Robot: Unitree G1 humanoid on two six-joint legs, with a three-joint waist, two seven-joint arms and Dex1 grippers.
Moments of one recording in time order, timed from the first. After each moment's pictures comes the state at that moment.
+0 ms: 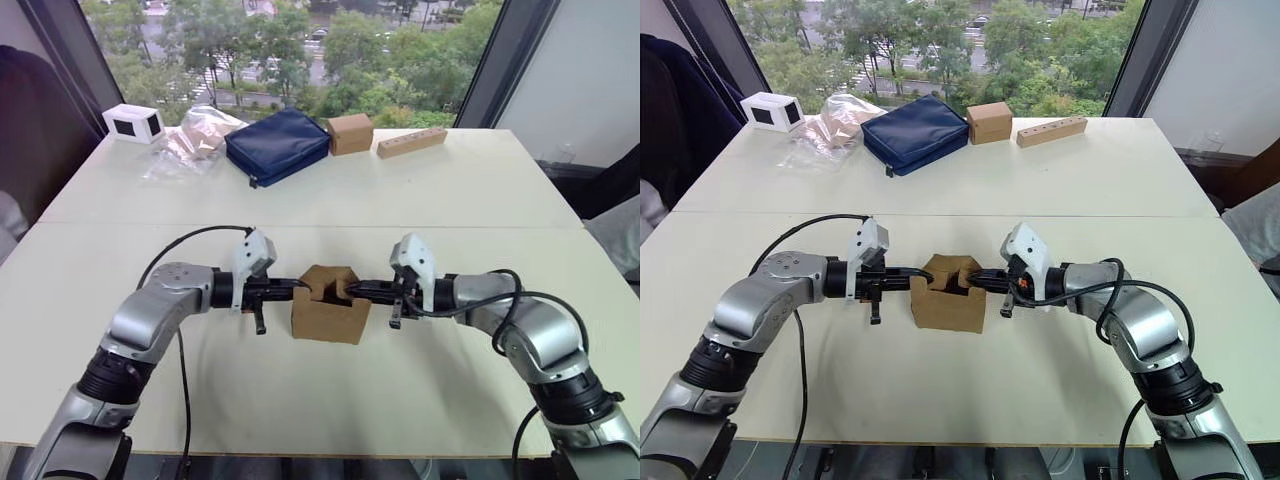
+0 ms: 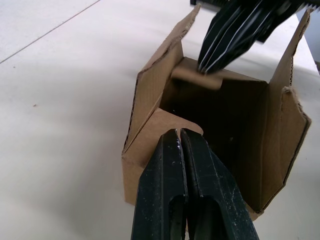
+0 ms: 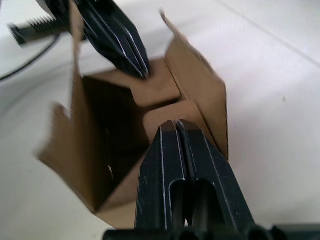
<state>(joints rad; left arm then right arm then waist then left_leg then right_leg) -0.47 0.61 -0.17 -0.13 -0.46 0.60 -1.04 -0.41 -0.63 0.17 -0.29 0.45 0.69 0.87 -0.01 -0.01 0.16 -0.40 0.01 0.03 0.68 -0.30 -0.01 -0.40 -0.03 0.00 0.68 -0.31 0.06</state>
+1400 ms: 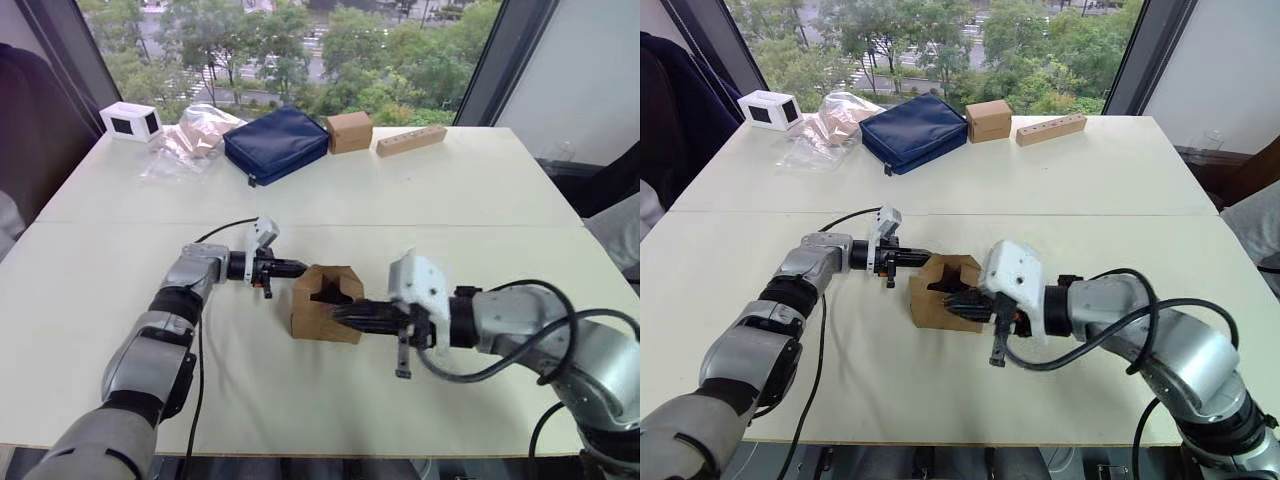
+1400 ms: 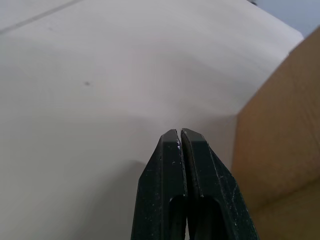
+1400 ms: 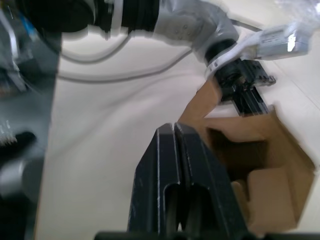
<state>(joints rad) -0.91 0.37 -0.16 0.95 -0.23 0.21 -1.37 -0.39 -0.79 0.18 -0.82 0.65 0.95 0.69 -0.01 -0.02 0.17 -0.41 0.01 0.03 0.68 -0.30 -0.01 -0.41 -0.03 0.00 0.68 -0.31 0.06</state>
